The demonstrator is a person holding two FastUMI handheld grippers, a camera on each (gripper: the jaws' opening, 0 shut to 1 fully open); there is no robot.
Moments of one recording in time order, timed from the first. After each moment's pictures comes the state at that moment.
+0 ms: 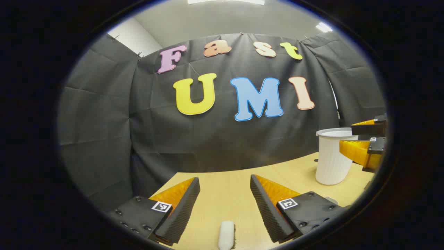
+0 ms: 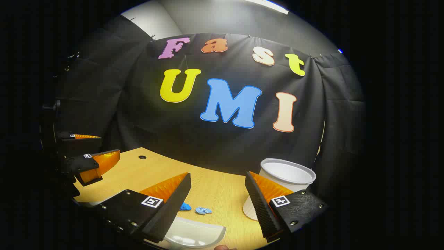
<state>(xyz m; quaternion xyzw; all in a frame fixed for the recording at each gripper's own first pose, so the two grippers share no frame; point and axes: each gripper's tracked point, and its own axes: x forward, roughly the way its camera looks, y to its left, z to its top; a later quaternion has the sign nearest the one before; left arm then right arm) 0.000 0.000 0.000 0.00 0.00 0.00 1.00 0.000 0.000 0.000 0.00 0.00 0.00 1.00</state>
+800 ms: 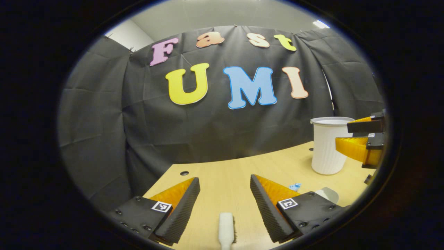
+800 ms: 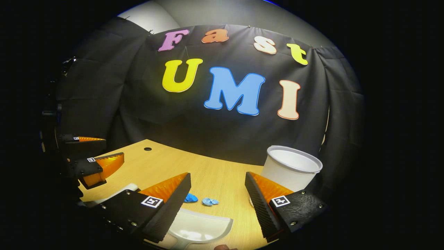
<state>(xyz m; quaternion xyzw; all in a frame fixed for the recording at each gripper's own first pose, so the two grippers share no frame) -0.005 -0.009 -0.034 0.01 0.05 -0.03 1.00 -0.002 0.014 -0.027 0.01 0.06 0.02 1.00</state>
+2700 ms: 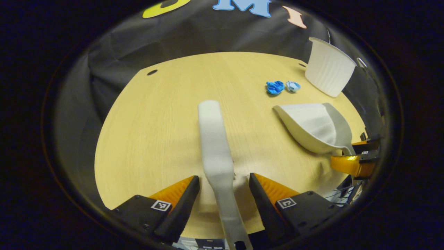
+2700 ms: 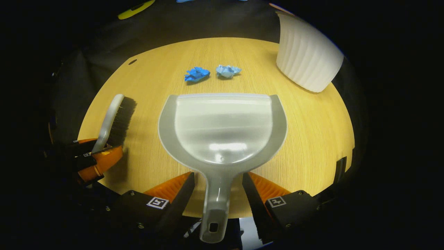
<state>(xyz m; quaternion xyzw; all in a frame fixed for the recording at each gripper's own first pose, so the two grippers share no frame) -0.066 -0.014 -0.283 0.00 0.47 -0.12 0.87 -0.088 0.098 -0.257 0.14 0.53 0.06 0.84</state>
